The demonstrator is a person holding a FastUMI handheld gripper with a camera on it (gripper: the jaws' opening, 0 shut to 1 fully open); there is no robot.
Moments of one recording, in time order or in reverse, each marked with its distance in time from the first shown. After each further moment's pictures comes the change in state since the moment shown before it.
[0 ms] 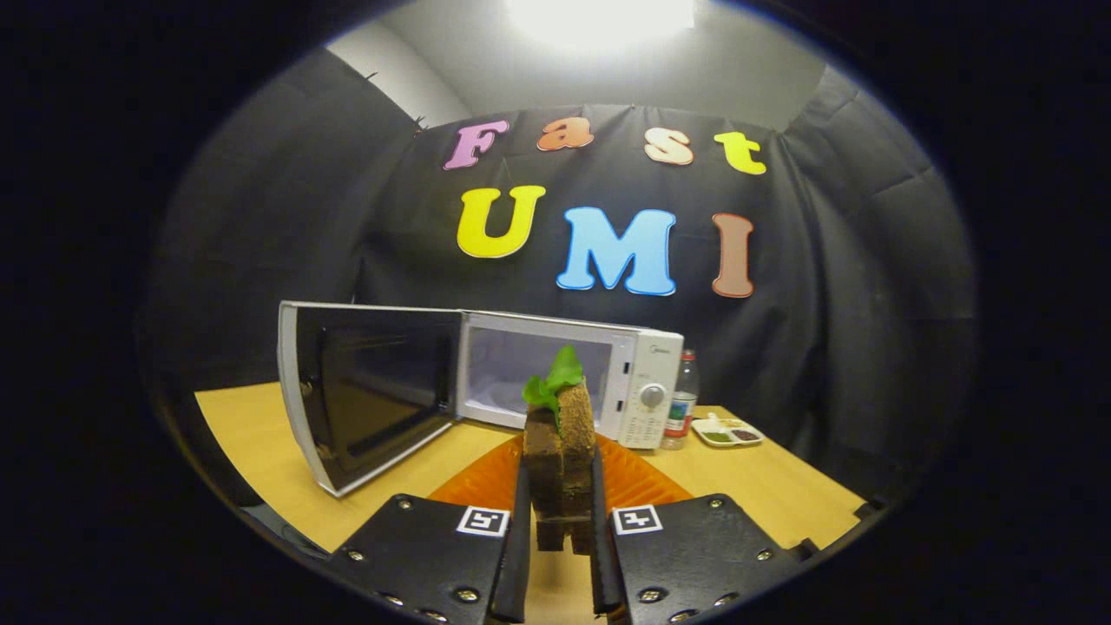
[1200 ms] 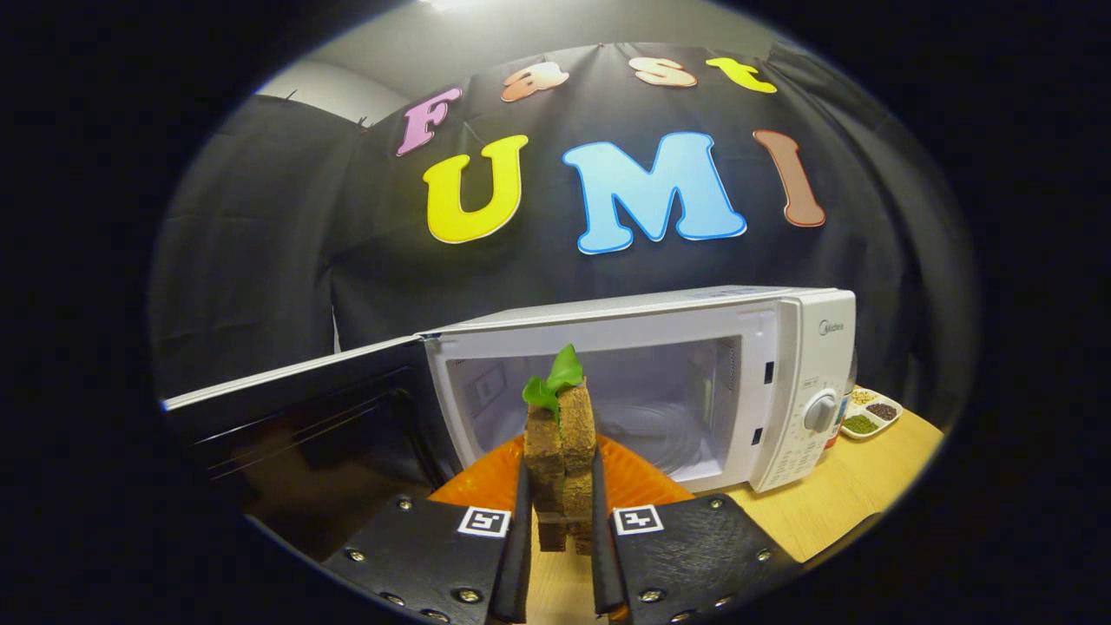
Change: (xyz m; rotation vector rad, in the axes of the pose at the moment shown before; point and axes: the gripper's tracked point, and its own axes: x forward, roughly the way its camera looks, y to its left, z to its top) arm 0.263 0.040 -0.003 0.209 0.096 0.032
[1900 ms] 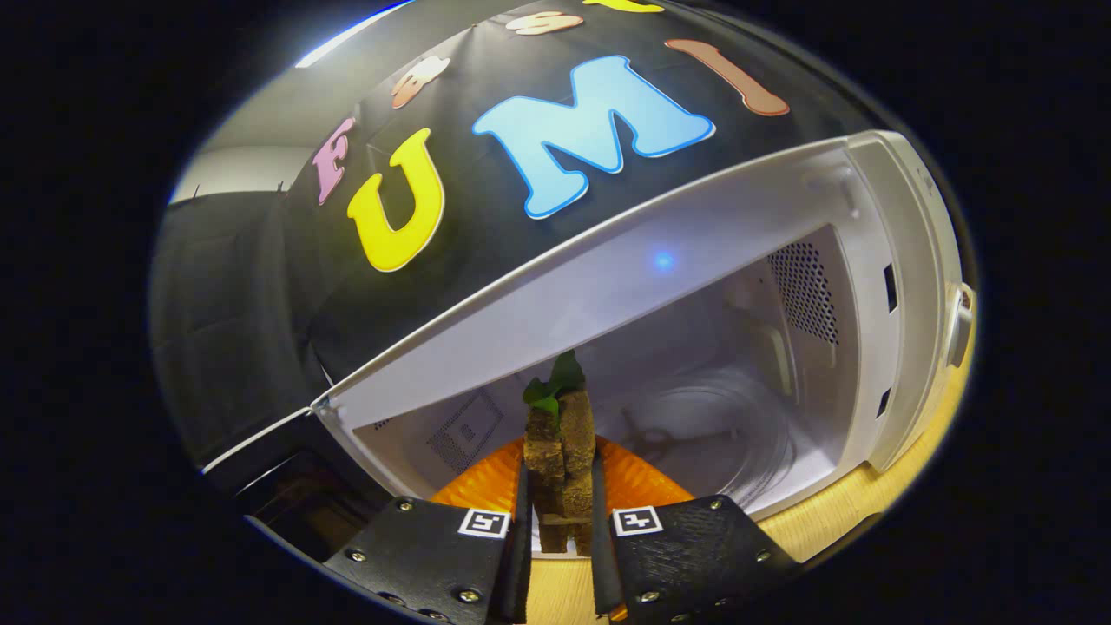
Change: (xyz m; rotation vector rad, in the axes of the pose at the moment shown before) arm 0.120 -0.021 -0.012 0.392 0.047 0.066
